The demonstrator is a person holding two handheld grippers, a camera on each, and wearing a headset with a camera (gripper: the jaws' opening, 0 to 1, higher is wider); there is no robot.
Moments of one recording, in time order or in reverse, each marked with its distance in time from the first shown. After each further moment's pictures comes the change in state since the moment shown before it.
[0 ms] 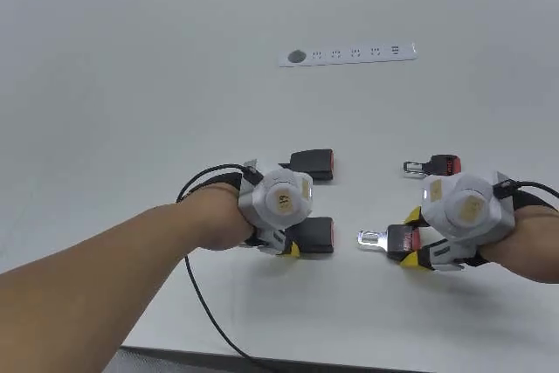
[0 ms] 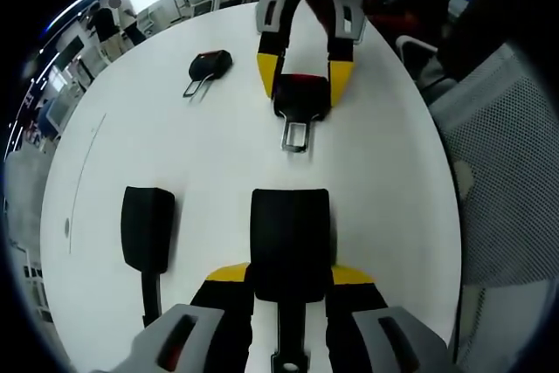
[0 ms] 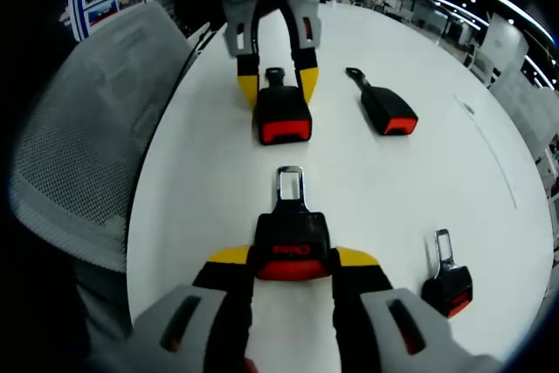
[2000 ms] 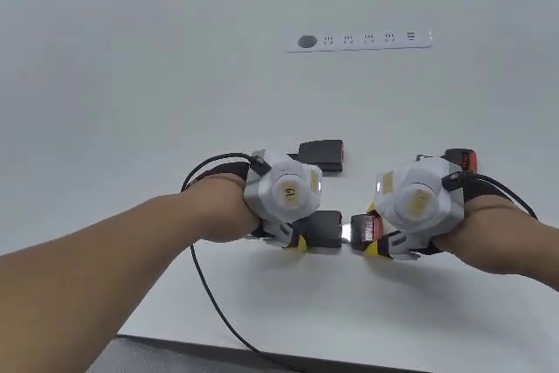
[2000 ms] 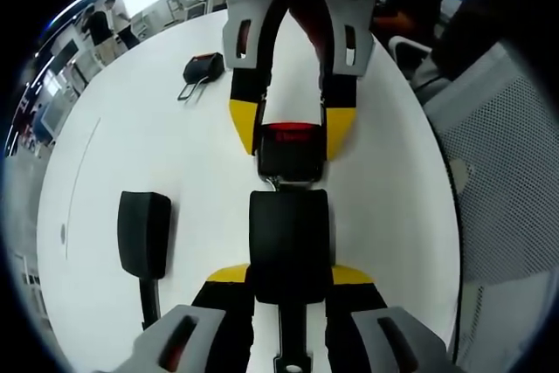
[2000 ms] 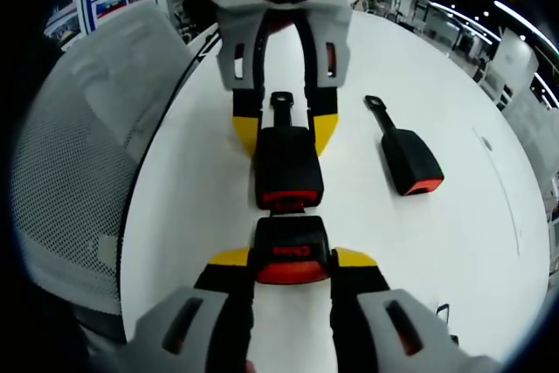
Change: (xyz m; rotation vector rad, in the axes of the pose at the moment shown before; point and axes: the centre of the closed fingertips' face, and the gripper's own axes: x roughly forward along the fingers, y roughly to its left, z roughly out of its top) left arm 0.001 0.000 0.001 0.020 -0.014 -0.031; right arm 0.031 0.001 0.057 -0.070 -0.014 0.018
